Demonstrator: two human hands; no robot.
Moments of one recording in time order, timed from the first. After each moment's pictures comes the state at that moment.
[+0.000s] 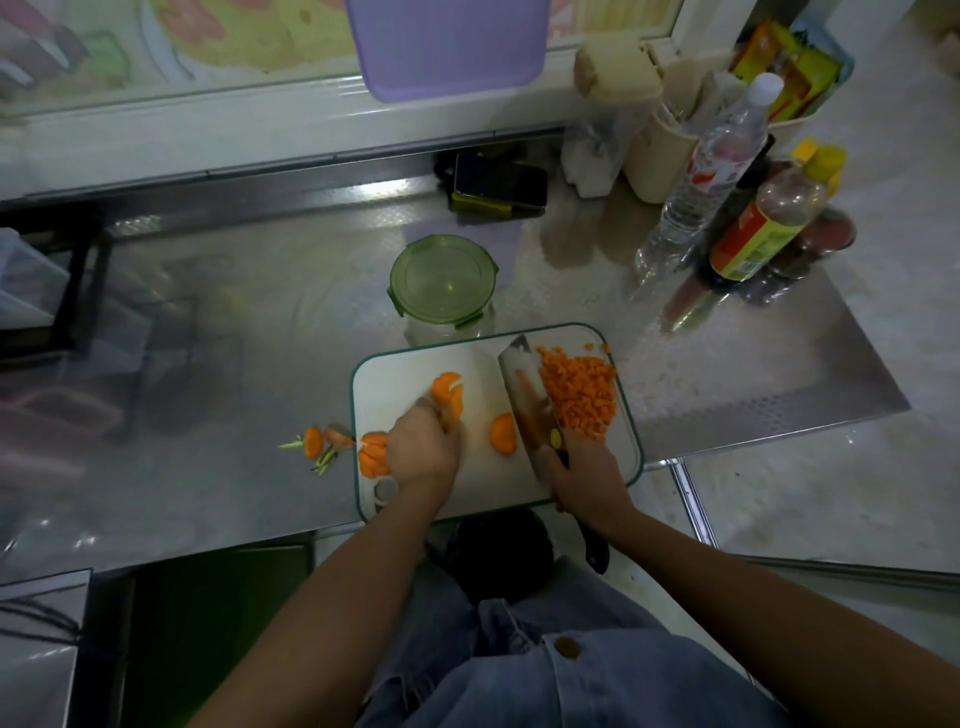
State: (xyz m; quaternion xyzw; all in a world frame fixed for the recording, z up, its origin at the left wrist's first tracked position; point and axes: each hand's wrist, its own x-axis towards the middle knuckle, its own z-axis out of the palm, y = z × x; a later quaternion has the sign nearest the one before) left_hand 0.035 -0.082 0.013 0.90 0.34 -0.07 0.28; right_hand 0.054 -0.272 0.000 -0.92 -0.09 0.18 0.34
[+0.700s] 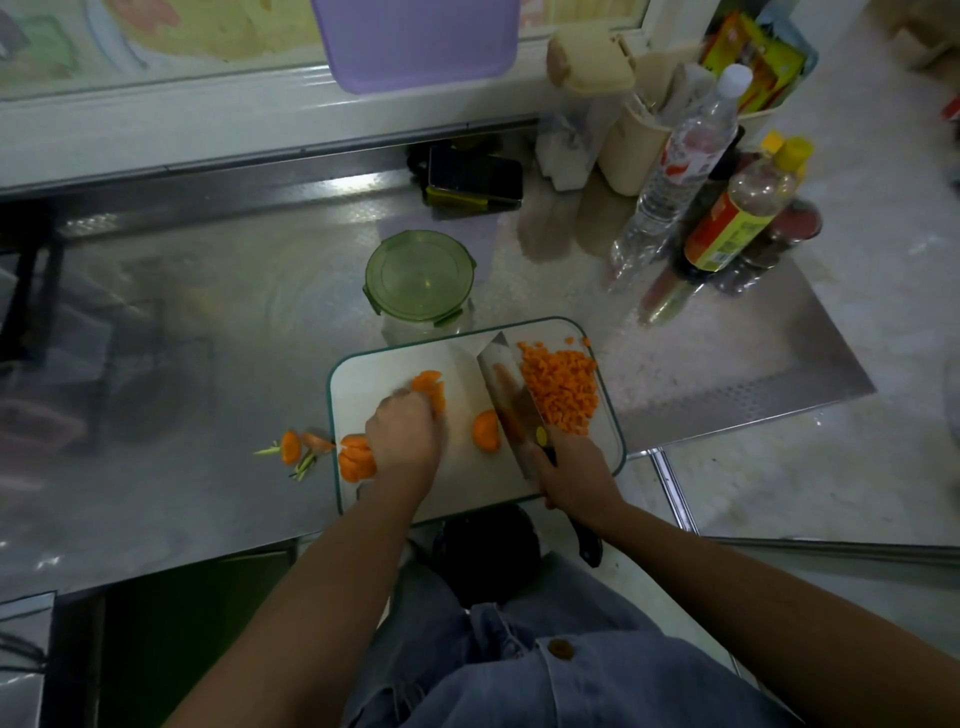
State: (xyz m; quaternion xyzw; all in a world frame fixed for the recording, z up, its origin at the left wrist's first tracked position) left_hand 0.050 -0.076 0.010 0.96 0.24 -0.08 0.11; right_hand 0.054 -0.277 0.003 -0.91 -0.09 0.20 0.35
